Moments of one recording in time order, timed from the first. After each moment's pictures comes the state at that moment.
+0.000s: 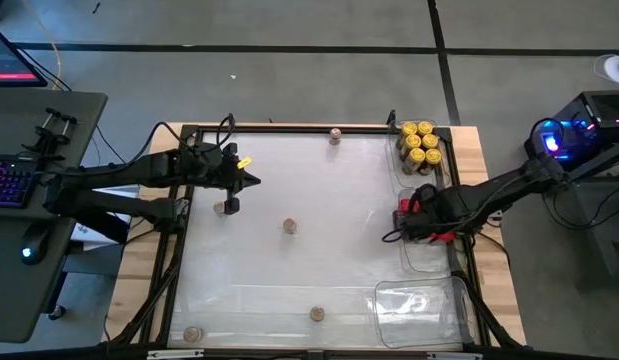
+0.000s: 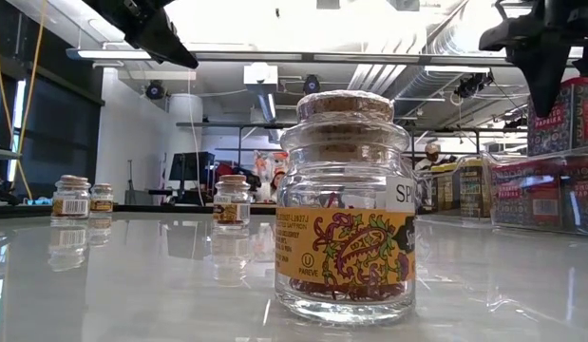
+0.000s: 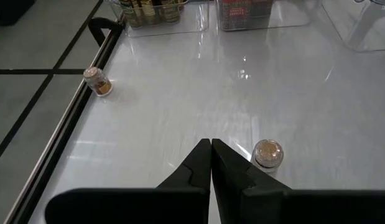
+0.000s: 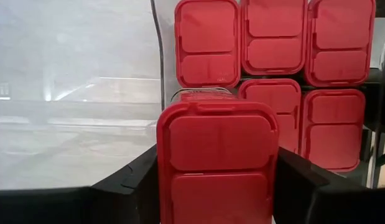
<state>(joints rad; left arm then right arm) 0.19 0.91 0.84 -0.53 -0.04 0.17 0.35 1.21 1.02 -1.41 0.18 1.88</state>
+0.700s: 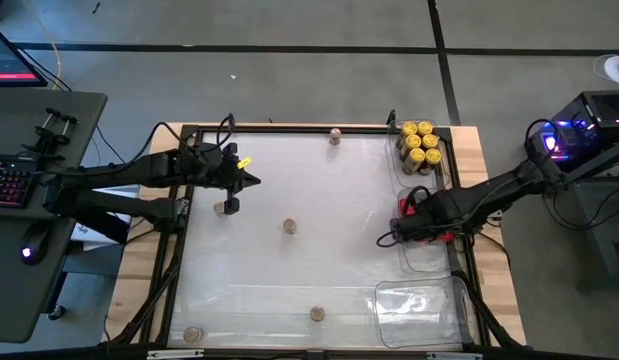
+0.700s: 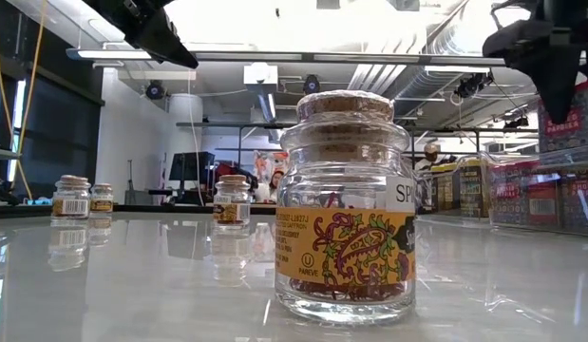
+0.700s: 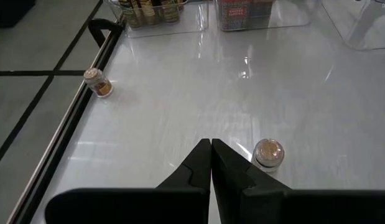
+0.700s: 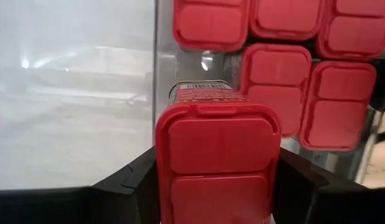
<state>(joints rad) 0.19 0.91 0.84 -0.53 -0.04 0.18 0.34 1.25 1.02 -1.38 0.07 1.81</state>
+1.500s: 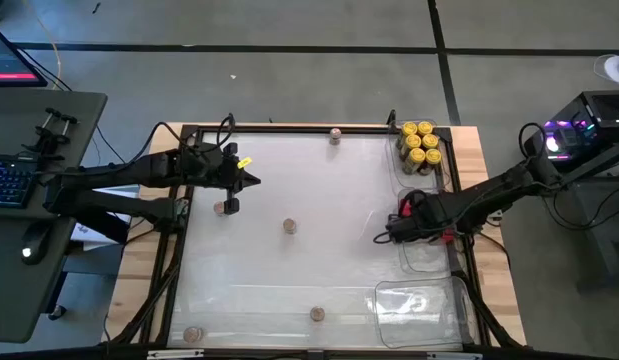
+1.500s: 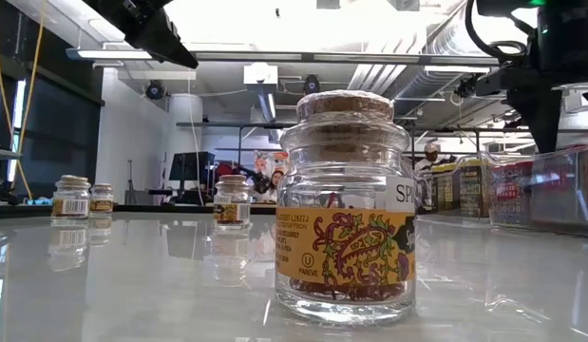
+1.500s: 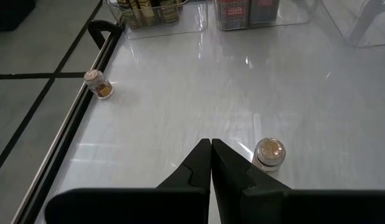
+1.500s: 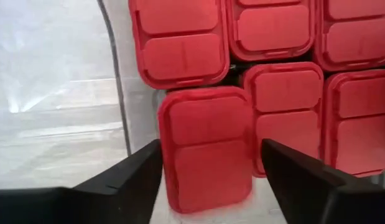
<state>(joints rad) 0.19 0.91 0.84 -0.53 -0.04 0.20 0.31 1.29 0.91 -1.32 0.12 1.93</state>
